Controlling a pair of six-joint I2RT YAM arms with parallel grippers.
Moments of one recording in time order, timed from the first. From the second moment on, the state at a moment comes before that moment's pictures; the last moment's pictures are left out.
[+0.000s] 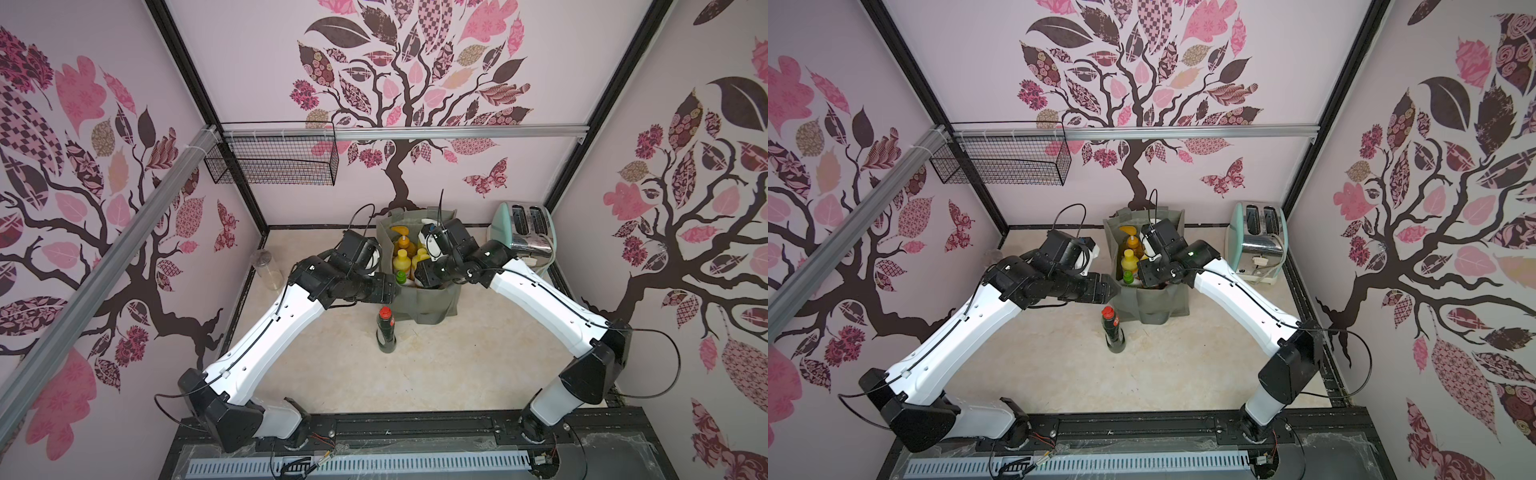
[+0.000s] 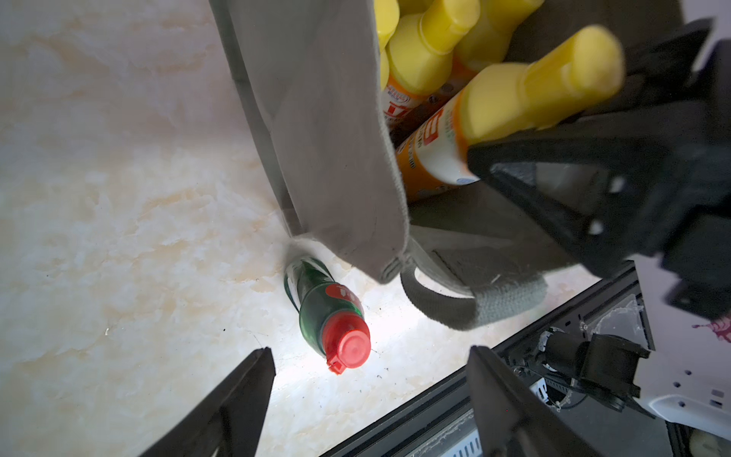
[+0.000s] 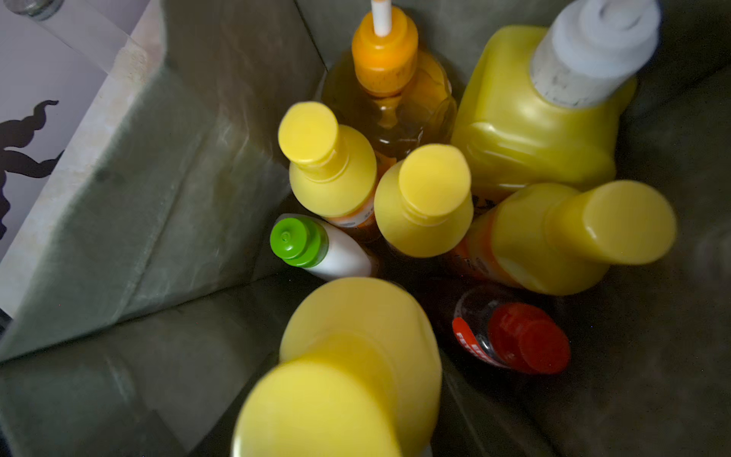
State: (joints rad) left arm -0.64 1.39 1.57 -1.11 0.11 -0.45; right arm 0.66 1.62 1.64 -0.89 0.02 0.26
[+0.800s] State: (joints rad) left arm -0.54 1.38 1.77 -1.18 0.16 -0.47; right arm 0.63 1.60 1.46 -0.69 0.02 0.33
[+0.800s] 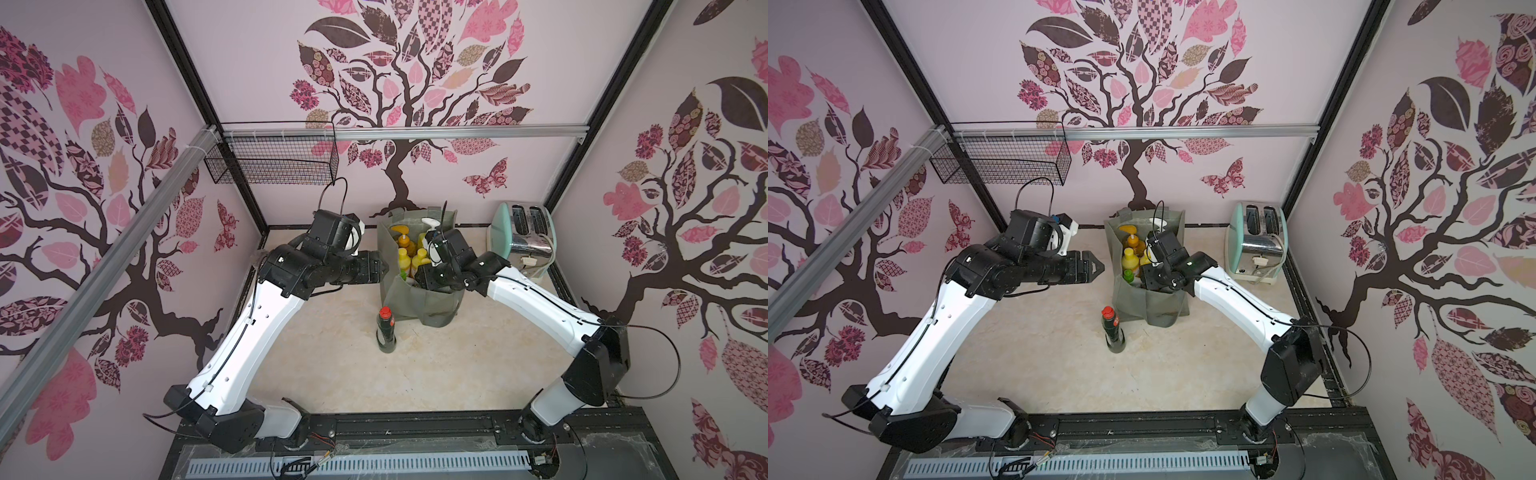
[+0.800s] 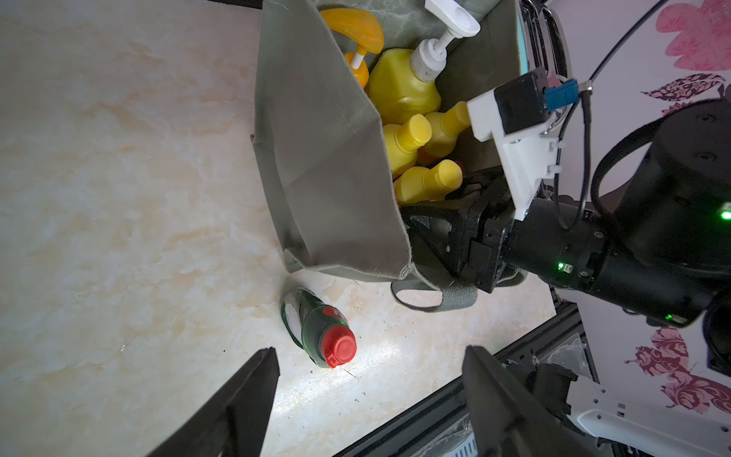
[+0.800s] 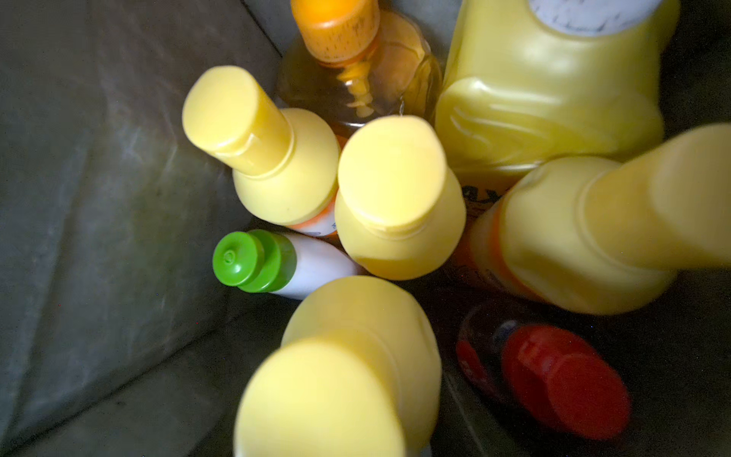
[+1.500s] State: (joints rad) left arm -0.52 1.46 1.77 -1.19 0.22 -0.50; right arm 0.61 1.56 1.82 -0.95 0.06 0.33
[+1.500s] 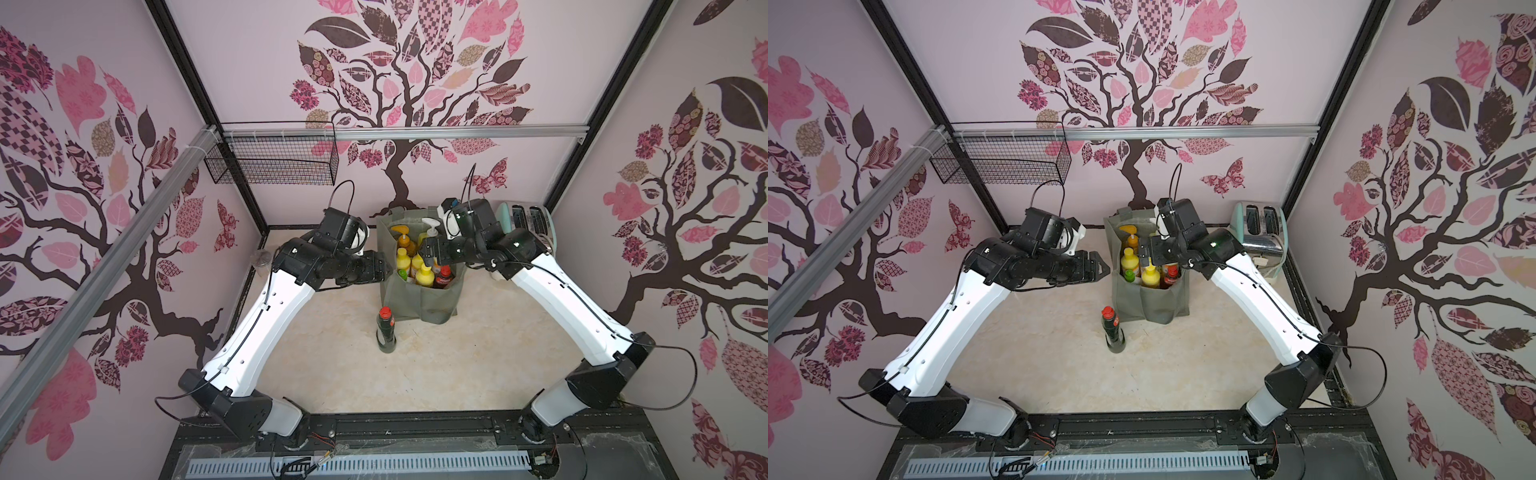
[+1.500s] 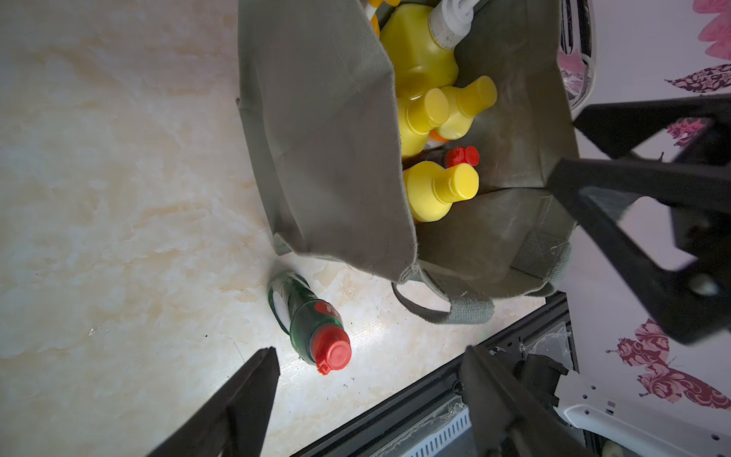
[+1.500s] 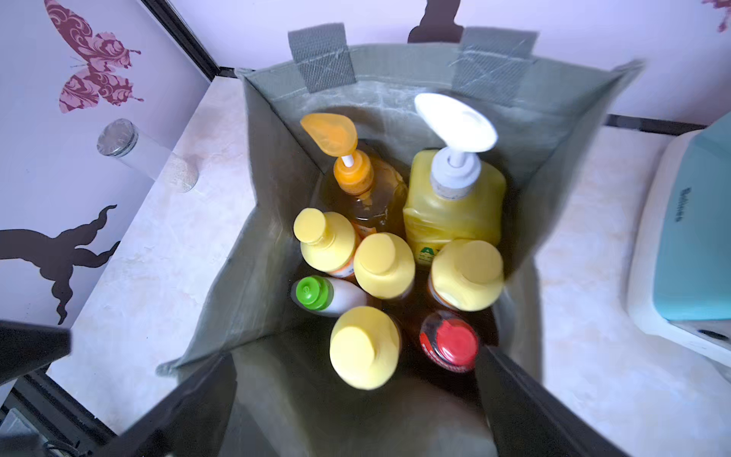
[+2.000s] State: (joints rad) left arm -0.52 1.58 1.85 -1.20 0.28 -0.53; right arm 0.42 1.38 1.67 -1.11 -0.02 0.34
